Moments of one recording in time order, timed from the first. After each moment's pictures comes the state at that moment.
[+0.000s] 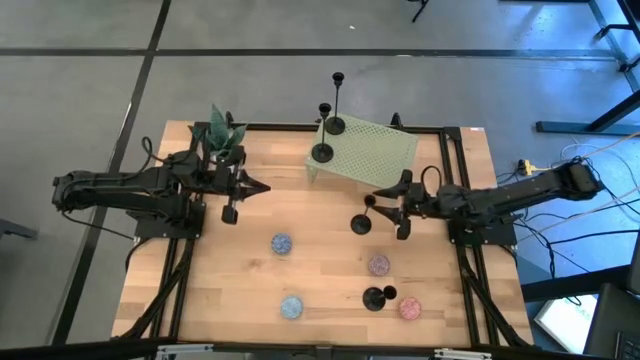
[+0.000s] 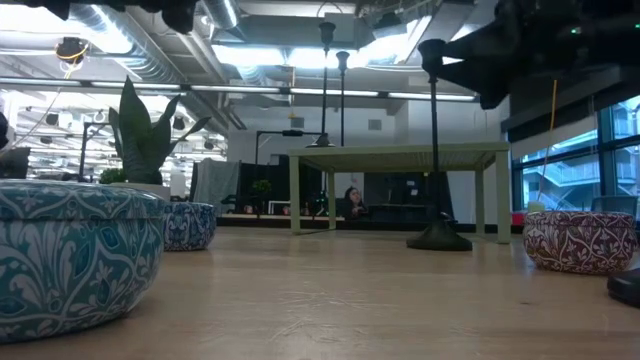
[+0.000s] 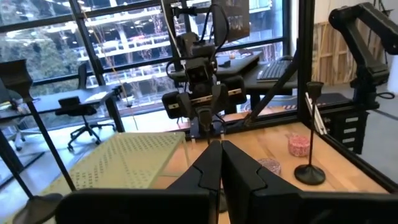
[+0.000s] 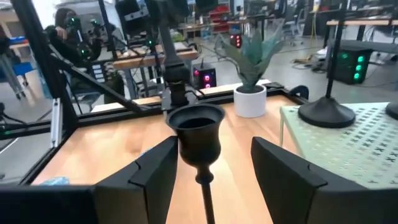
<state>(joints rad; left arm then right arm) 0.11 0.65 0.54 0.11 0.14 0.15 0.16 0.90 0.28 0.56 0.27 0.15</state>
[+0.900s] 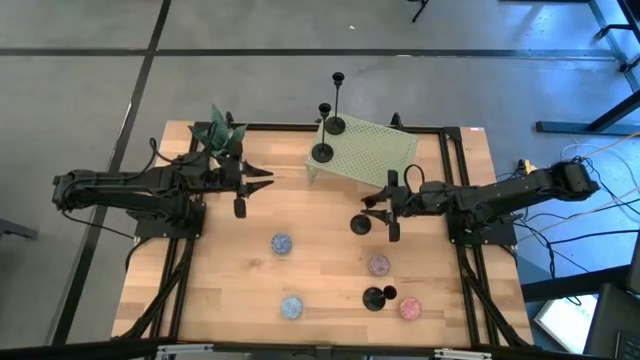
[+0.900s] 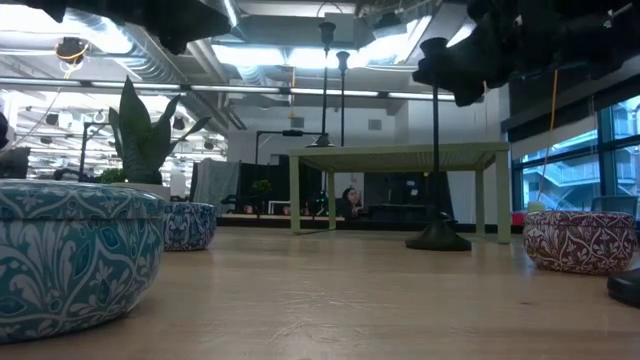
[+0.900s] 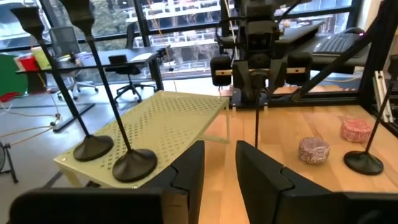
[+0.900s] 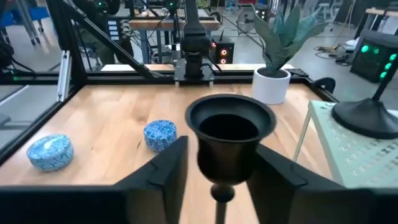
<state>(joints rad) 0.11 0.68 0.54 0.02 -0.09 0.09 0.10 1.05 0.39 0.48 0.11 0.02</state>
